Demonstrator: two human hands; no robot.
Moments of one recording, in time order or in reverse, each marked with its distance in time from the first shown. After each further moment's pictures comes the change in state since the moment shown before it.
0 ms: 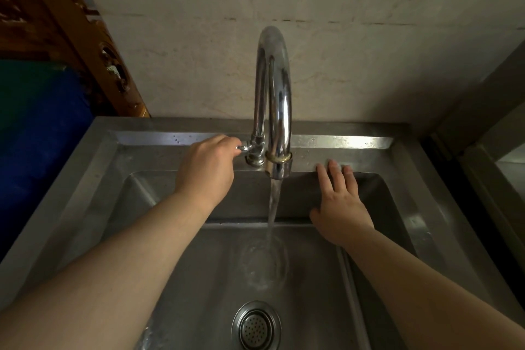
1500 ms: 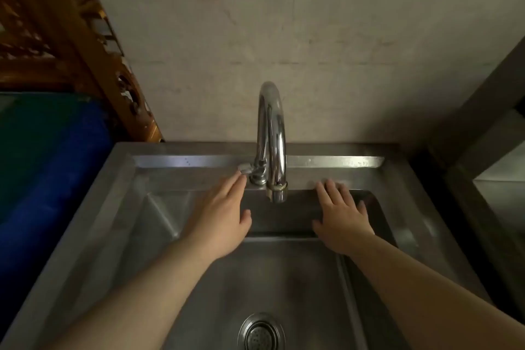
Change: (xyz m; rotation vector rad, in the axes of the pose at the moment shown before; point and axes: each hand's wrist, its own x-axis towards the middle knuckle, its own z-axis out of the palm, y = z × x) left_hand -0.045 0.006 -0.005 0.031 -0.317 -0.083; right_hand -0.001 0.004 -0.017 -0.064 -0.063 -0.045
